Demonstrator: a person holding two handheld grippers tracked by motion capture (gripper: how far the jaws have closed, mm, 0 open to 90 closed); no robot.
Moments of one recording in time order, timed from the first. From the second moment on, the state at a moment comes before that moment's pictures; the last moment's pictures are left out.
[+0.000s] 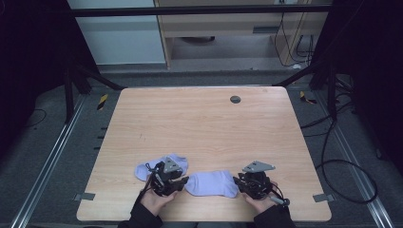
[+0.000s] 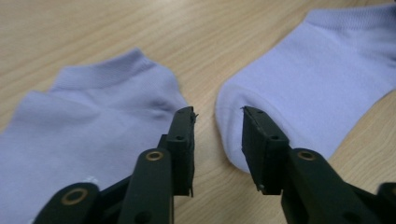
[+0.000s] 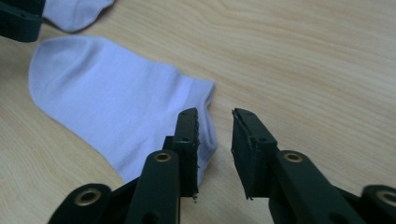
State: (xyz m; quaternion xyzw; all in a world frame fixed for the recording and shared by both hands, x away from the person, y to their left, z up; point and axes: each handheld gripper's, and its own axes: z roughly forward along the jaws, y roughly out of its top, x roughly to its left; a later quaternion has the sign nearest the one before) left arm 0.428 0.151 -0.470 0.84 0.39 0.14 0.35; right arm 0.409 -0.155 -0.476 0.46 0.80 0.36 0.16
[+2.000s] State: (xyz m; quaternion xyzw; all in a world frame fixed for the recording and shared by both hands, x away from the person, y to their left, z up) left arm 0.452 0.295 -0.485 0.77 0.51 0.21 0.32; right arm 0.493 0.008 -0.481 0.41 0.81 0.39 0.14
